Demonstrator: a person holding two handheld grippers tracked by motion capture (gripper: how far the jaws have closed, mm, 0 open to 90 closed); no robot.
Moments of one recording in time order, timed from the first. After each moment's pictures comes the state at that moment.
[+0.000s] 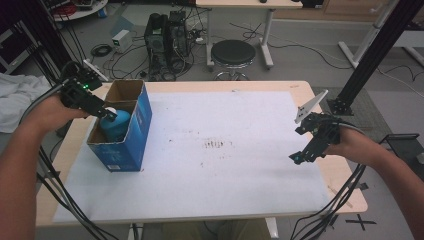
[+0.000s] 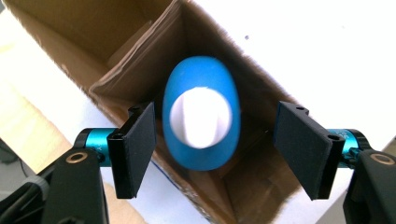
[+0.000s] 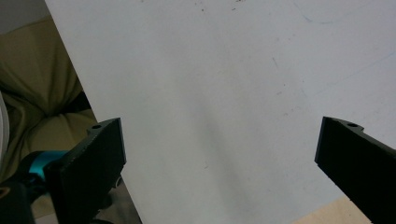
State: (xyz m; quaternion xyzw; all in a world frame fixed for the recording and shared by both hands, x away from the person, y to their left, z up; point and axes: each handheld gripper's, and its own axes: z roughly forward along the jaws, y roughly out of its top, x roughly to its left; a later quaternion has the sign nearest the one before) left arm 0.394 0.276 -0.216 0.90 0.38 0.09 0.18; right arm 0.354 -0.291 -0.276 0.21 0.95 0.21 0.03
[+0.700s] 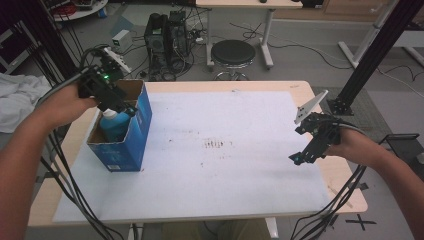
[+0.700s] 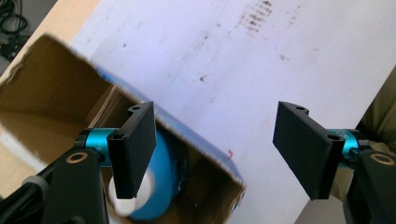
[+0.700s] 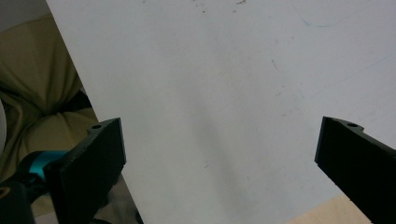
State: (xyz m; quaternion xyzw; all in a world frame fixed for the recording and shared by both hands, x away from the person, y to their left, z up) left arm 0.385 0.207 -0.182 0.93 0.29 0.09 0.19; right arm 0.349 -0.287 -0.271 0.21 0.96 0.20 0.04
